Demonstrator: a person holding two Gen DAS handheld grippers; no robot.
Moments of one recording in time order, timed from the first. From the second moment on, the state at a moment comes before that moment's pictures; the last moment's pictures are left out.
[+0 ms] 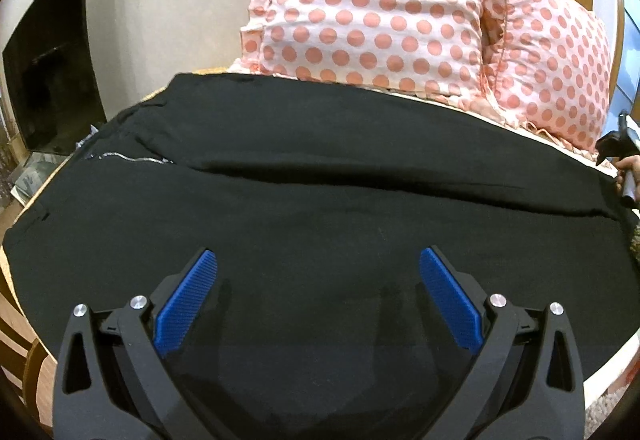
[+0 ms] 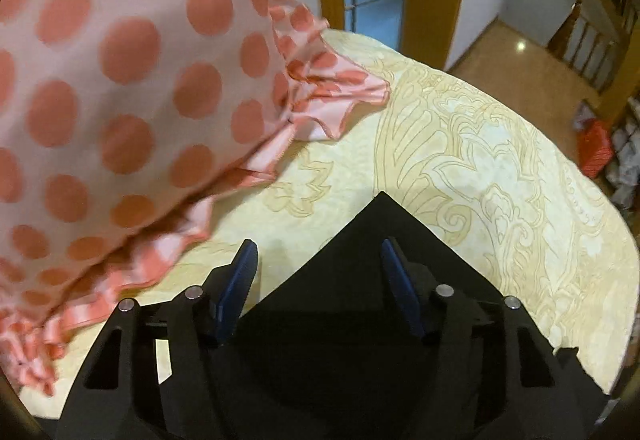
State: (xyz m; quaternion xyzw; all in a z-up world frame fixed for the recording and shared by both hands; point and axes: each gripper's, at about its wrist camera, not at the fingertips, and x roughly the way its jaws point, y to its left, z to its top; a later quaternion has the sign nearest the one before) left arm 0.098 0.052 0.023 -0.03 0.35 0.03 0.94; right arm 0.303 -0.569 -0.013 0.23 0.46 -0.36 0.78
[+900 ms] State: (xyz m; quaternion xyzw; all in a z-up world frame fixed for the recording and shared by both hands) left arm 0.073 0.058 0.028 -0.05 0.34 0.01 0.94; right arm -0.018 -0.533 0.023 0.41 0.19 -0.11 0.89
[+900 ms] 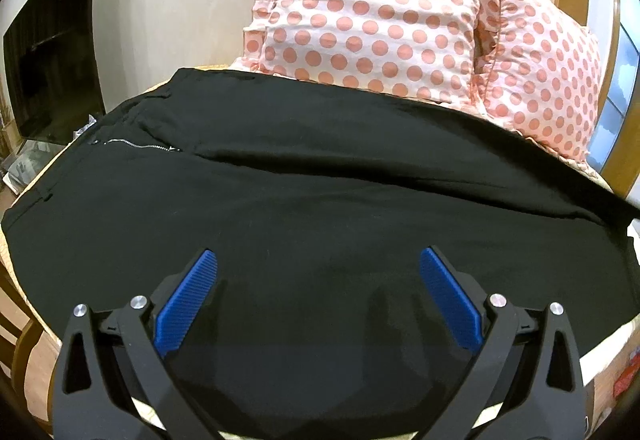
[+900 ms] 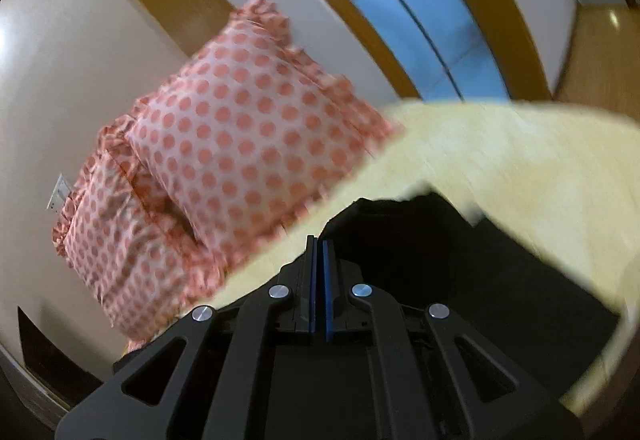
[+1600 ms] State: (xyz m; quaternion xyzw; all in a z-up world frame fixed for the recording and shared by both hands) left arm 0.063 0.049 0.034 -0.05 0.33 0.01 0.94; right arm -0.038 -0.539 -0.032 0.49 0.22 -0.13 0.83
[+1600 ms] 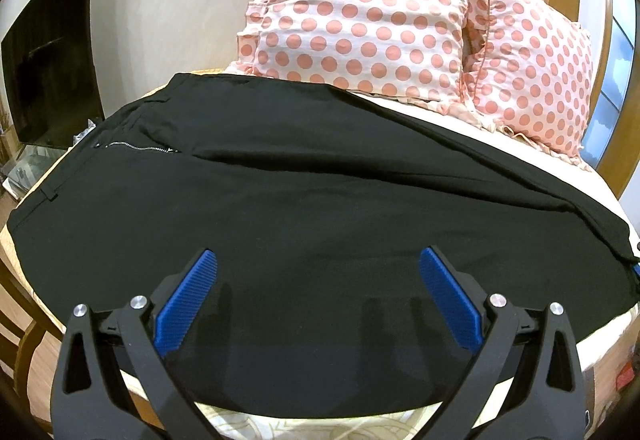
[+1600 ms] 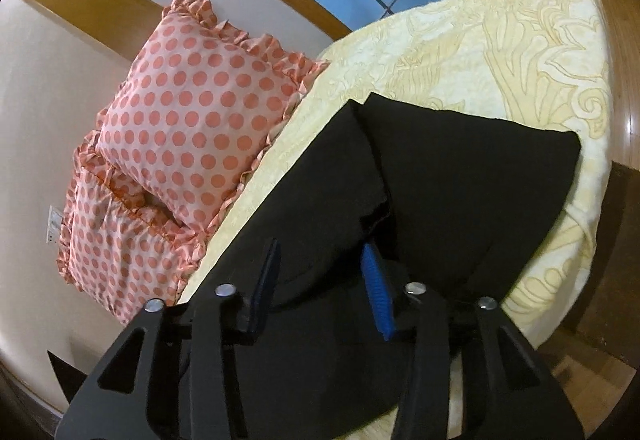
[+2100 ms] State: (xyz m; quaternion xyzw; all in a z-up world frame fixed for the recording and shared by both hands) left arm 0.052 0.052 0.059 -0.01 0.30 0.03 0.95; right arm -0.087 -0.557 -0.011 0.52 0.12 -0.07 0.84
